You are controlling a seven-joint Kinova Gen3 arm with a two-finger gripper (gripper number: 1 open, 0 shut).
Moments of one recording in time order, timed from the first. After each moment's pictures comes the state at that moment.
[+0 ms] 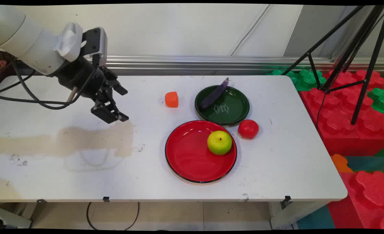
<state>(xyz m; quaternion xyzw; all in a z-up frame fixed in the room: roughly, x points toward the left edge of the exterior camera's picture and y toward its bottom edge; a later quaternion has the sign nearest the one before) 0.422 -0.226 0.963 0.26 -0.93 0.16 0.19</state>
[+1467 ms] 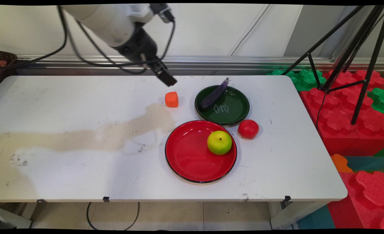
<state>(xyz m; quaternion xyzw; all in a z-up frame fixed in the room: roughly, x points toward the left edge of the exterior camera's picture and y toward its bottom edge) 0.315 -0.310 0.996 0.42 -0.85 0.23 0.20</state>
